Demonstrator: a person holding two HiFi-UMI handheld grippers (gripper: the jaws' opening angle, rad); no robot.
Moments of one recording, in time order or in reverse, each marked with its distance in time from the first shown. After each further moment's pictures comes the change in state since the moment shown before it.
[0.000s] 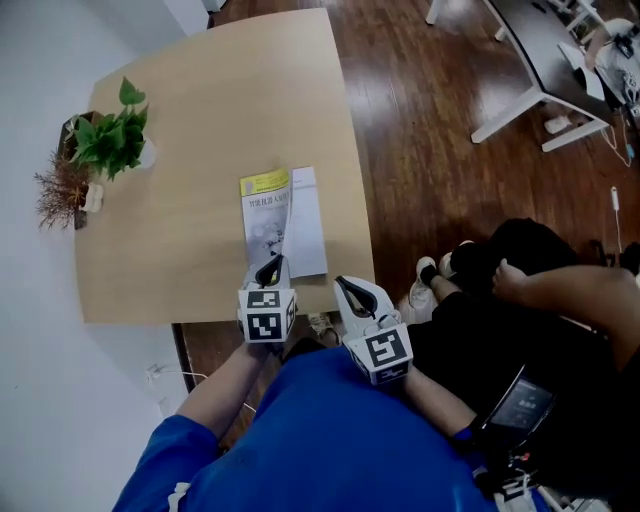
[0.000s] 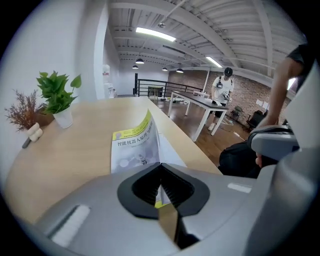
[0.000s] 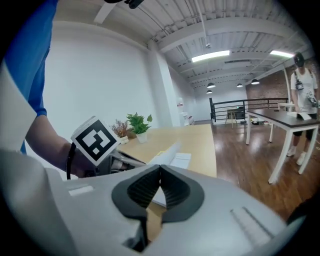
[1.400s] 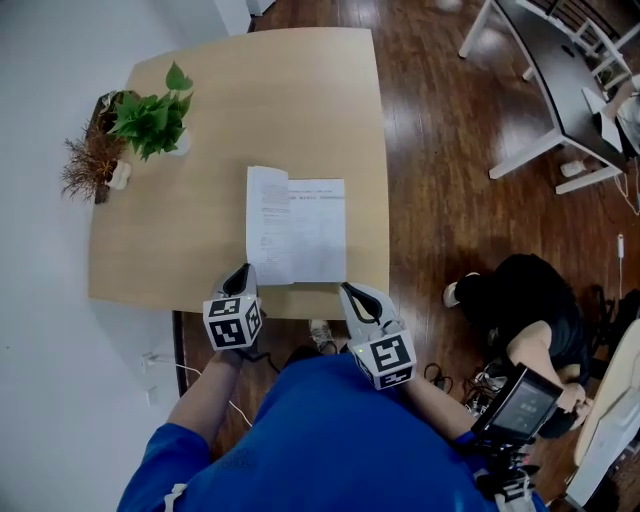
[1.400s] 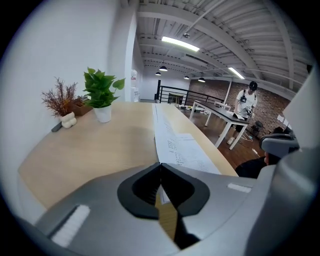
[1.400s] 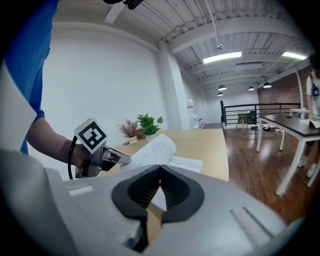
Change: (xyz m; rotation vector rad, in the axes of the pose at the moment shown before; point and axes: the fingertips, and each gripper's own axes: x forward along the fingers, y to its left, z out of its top) left arm -0.070 0.105 -0.022 -0.185 -0.078 0.180; right arm 0.010 0.032 0.015 -0.070 -0.016 0.114
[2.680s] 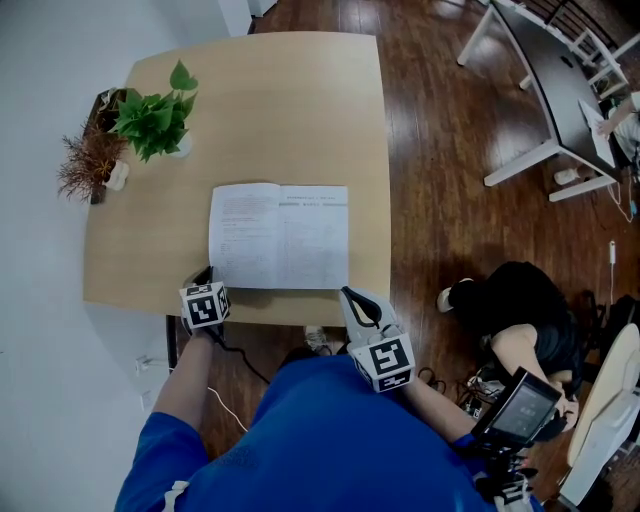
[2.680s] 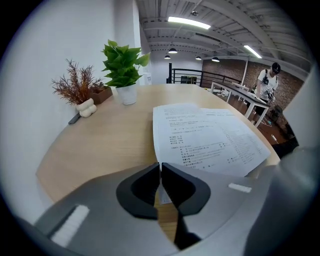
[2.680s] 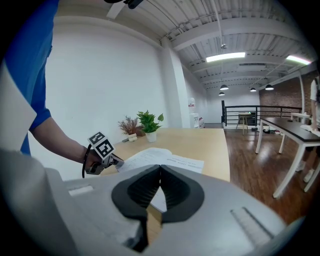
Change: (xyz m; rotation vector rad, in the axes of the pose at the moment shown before) left arm 0.036 0.130 -0.053 0.027 0.180 0.195; right arm 0.012 0.003 0.004 -0.032 0.032 -0.007
